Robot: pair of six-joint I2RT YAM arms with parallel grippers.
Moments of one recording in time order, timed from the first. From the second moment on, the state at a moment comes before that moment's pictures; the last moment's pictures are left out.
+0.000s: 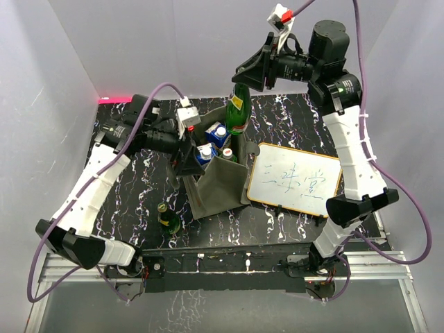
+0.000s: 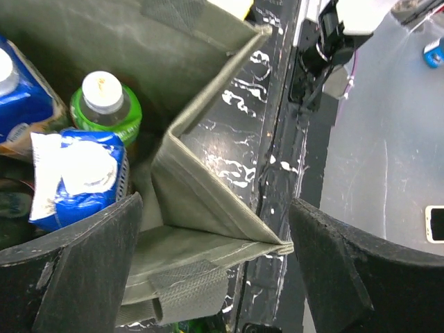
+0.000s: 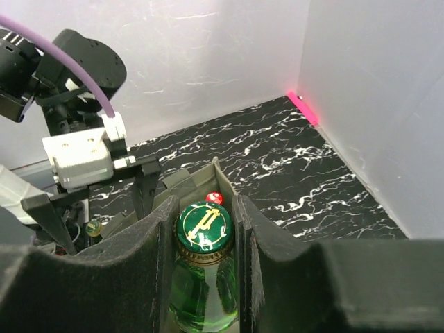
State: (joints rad) left arm -0.41 1.37 1.61 -1.06 0.90 0.37; right arm 0.33 1.71 2.32 -0.61 -0.91 0.05
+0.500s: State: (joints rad) left arm -0.49 1.41 1.50 -1.07 0.92 0.40; right arm 0.46 1.75 2.23 -0.57 -0.98 0.03
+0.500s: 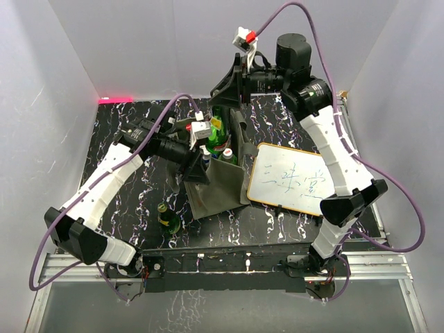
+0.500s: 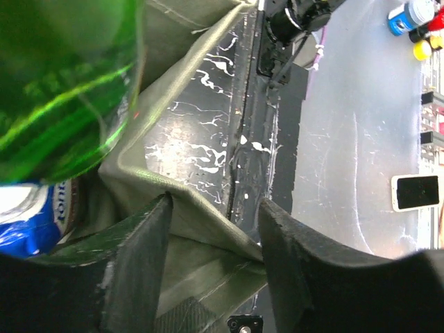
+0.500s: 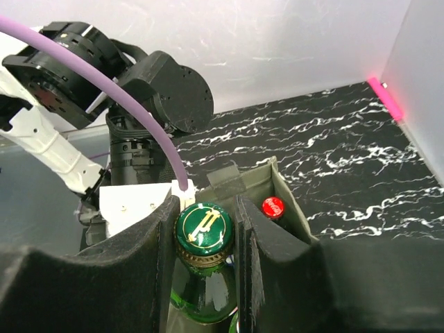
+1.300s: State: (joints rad) left arm -0.50 1.40 1.48 -1.11 1.06 0.47; right arm 0.55 1.76 1.99 -0.52 -1.09 -0.03
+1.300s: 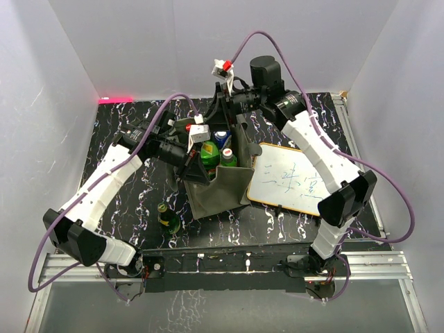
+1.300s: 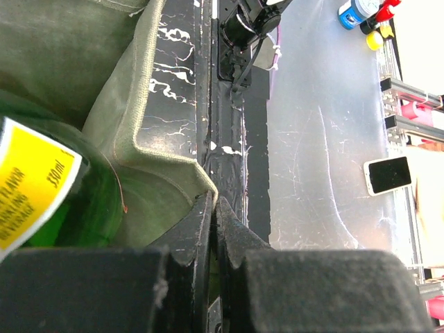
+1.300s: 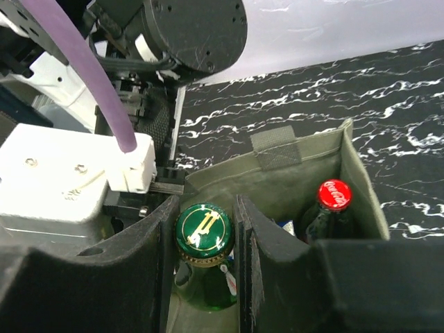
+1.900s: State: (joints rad) left arm -0.47 1.38 1.47 -1.14 1.11 0.52; right arm 0.57 1.67 1.74 -0.41 -1.19 -0.05
